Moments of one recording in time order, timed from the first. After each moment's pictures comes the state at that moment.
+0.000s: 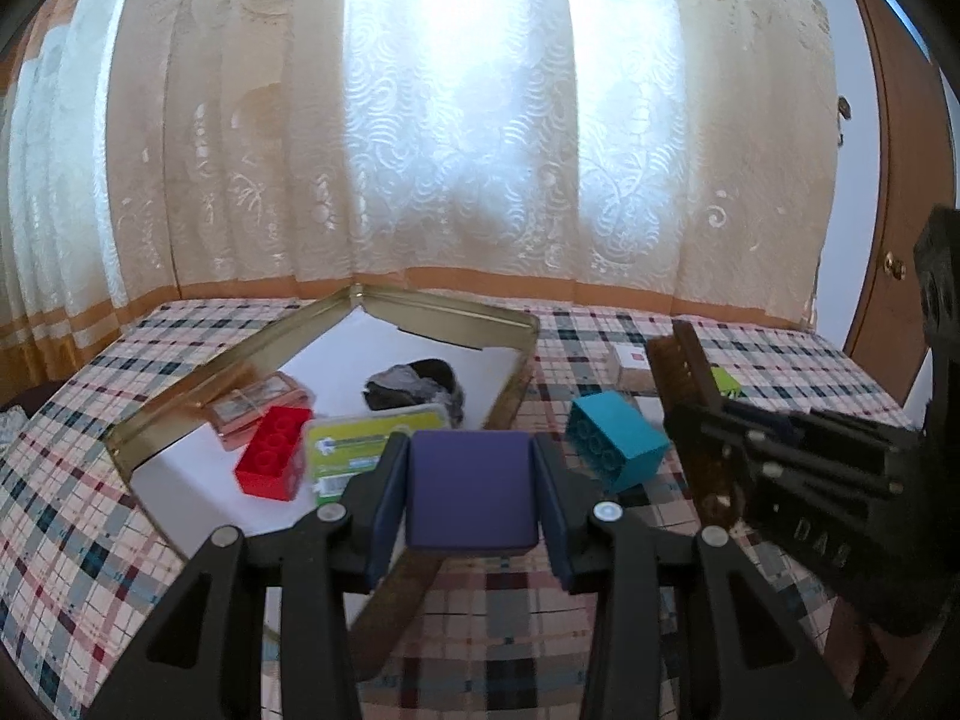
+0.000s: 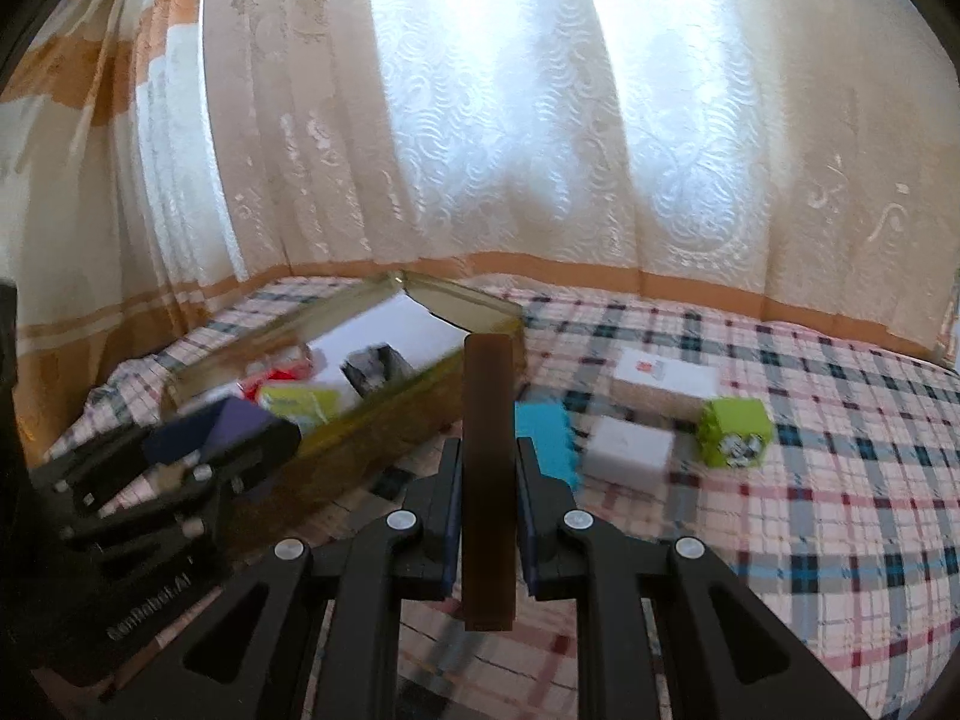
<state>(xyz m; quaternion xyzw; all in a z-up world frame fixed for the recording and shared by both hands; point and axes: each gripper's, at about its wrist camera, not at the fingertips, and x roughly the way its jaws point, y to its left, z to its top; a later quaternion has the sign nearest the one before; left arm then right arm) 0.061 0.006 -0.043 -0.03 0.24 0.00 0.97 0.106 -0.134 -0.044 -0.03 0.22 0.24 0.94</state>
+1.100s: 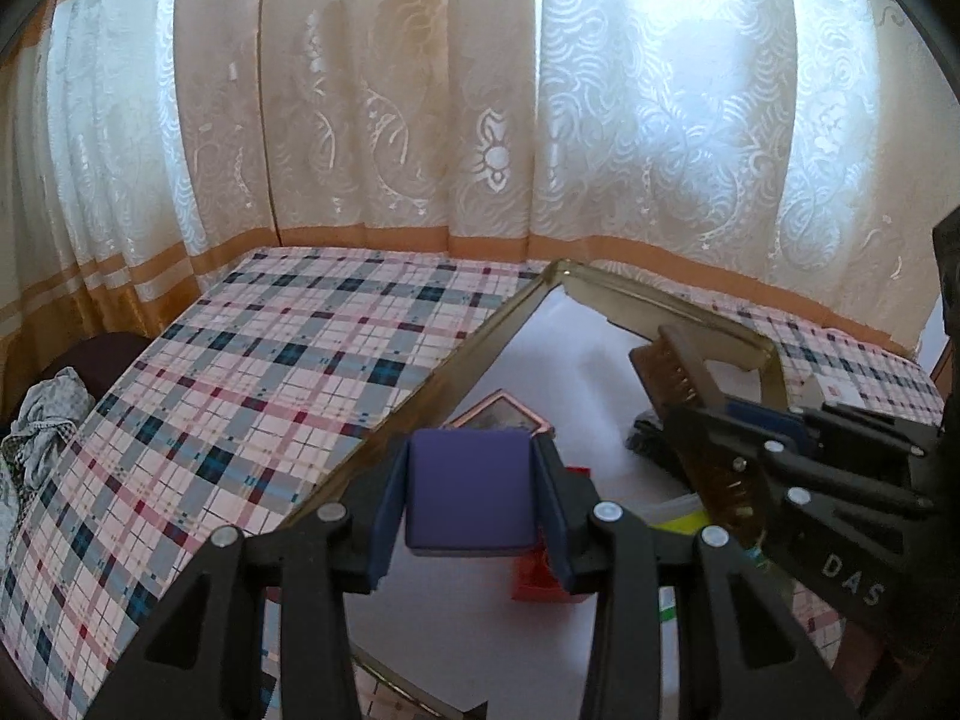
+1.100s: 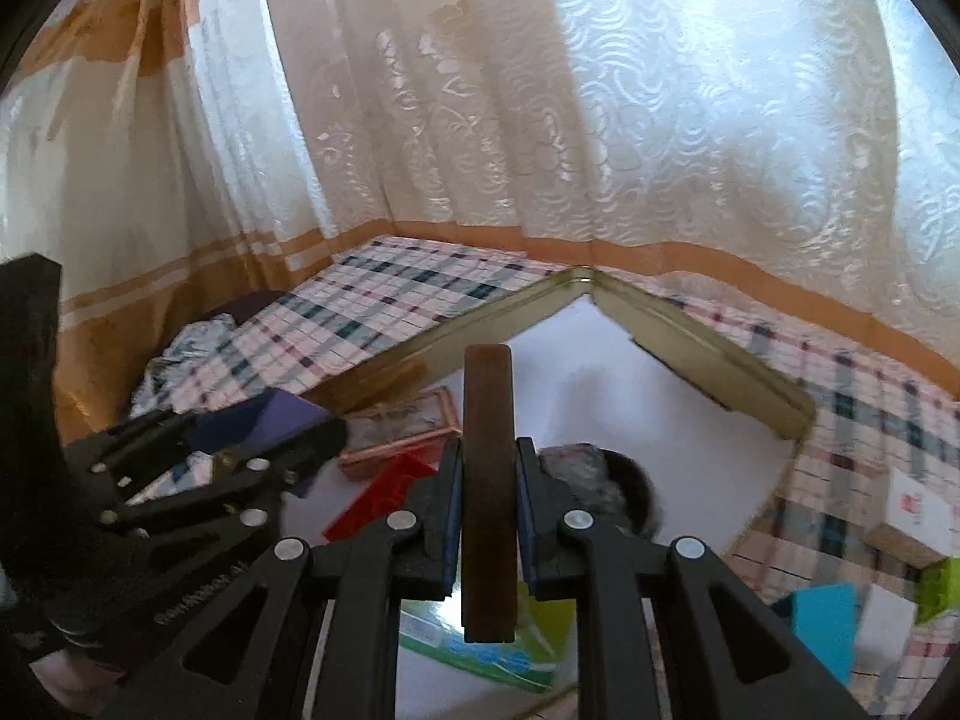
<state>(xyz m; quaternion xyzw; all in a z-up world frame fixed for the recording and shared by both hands) 0.134 0.138 -0.044 -0.05 0.33 0.09 0.94 0.185 0.026 -0.036 -0.06 0.29 0.35 0.89</state>
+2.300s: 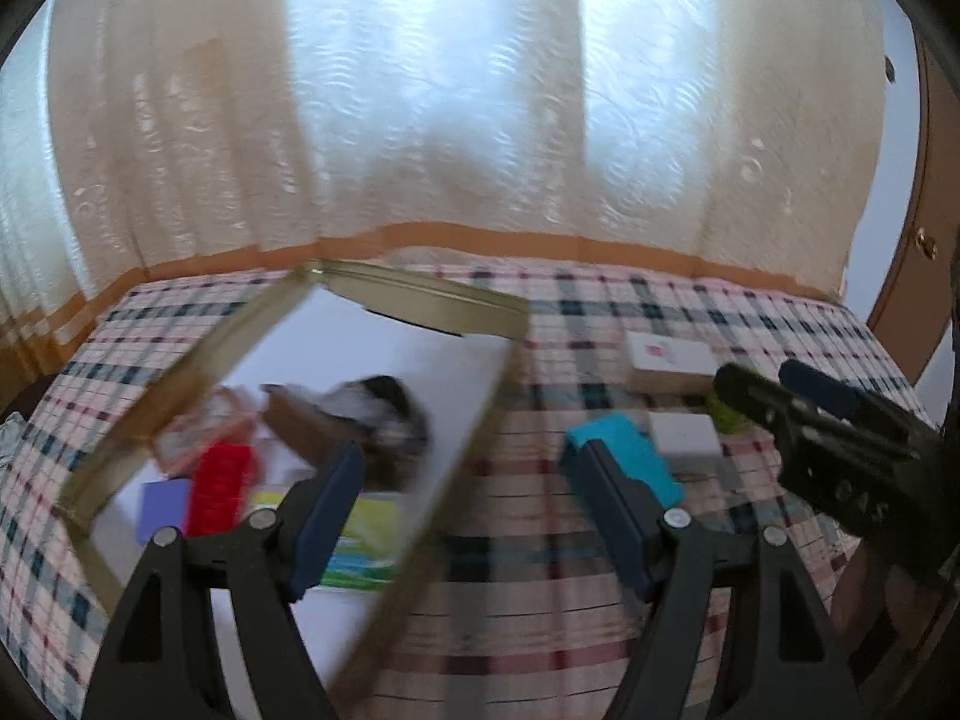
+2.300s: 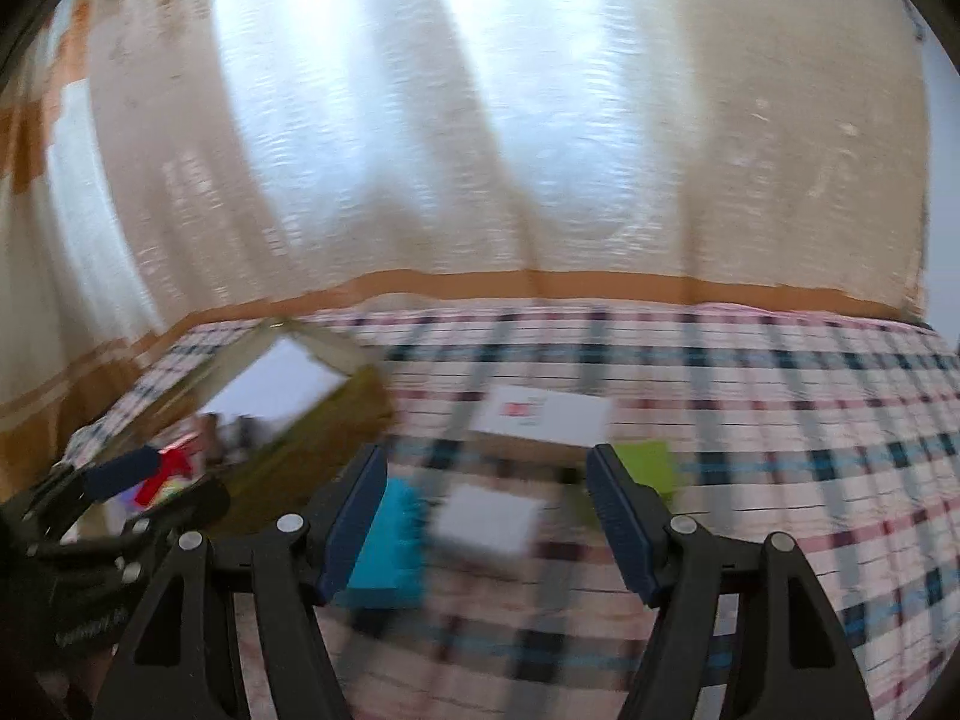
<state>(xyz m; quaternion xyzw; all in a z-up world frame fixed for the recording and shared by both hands) 0.141 -0.032 -0.039 -0.01 0.34 0.00 0.94 0.183 -0.187 -0.038 0.03 0.25 0.15 0.95</state>
